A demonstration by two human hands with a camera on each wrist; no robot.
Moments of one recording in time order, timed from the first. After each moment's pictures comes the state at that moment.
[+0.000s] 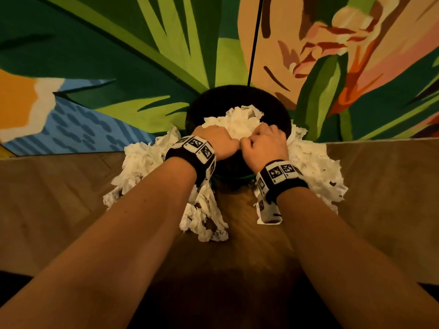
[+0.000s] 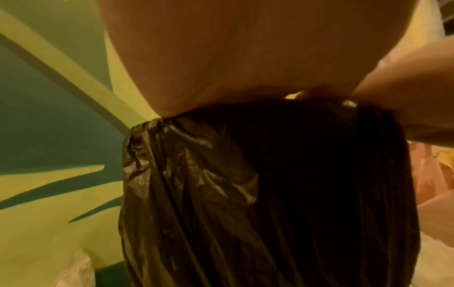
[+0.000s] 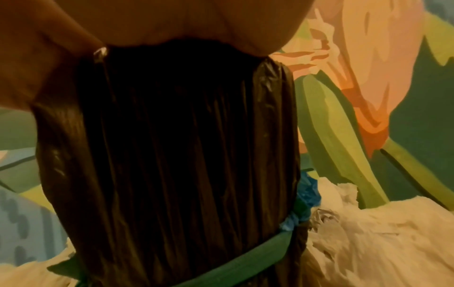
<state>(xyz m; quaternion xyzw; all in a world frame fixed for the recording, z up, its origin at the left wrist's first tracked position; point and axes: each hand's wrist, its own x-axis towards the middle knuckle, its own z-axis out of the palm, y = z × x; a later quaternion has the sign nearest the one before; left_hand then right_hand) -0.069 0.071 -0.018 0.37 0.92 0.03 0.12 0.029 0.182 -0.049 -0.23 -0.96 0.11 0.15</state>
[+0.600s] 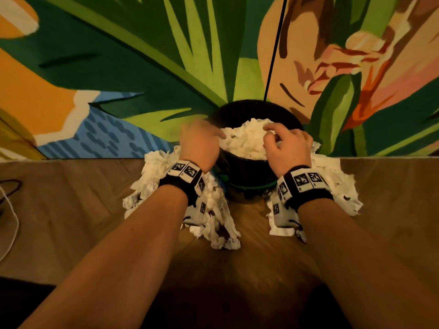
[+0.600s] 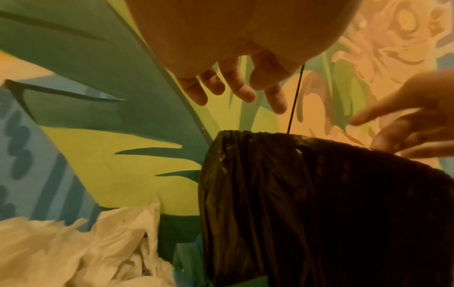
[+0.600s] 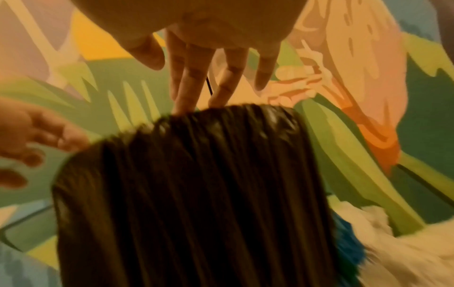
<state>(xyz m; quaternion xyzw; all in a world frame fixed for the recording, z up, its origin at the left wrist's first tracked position) -0.075 0.000 -0.028 0.27 0.87 0.40 -0.11 0.037 0.179 -0.024 -0.22 -0.89 0.26 0.31</state>
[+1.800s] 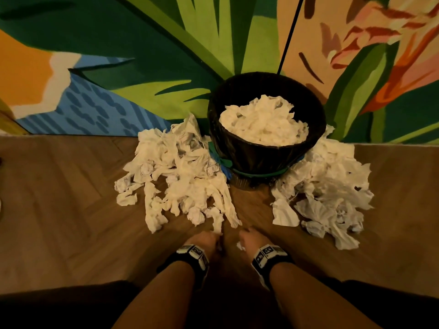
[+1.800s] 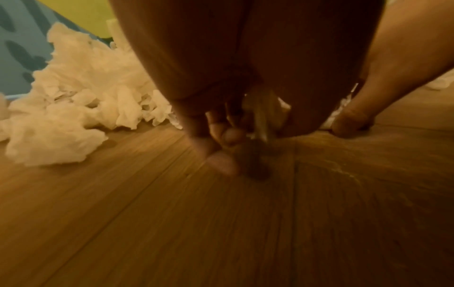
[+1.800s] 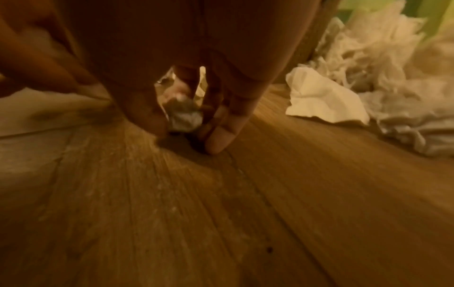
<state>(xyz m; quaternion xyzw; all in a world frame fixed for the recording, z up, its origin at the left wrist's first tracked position) 0.039 -0.060 -0.232 0.28 0.85 -0.01 0.44 0.116 0.088 -0.231 -0.17 -0.90 0.20 -0.36</state>
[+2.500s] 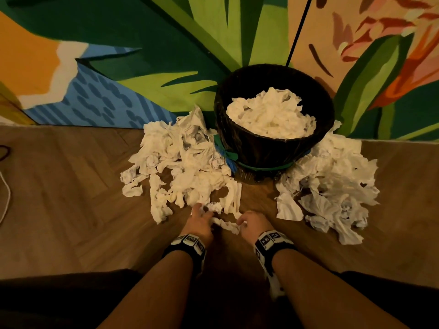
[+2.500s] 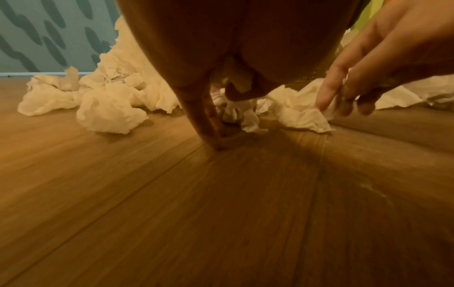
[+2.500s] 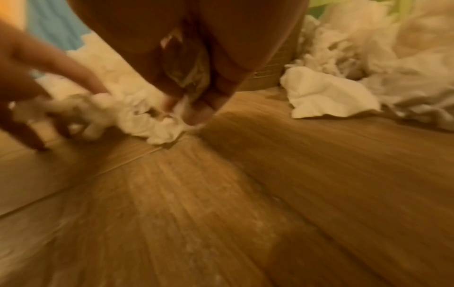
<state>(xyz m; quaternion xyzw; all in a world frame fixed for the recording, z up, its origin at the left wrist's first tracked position) 0.030 -0.084 -0.244 0.16 0.92 0.15 0.32 0.101 0.089 -0.239 -0.22 -0.91 0.29 -0.22</state>
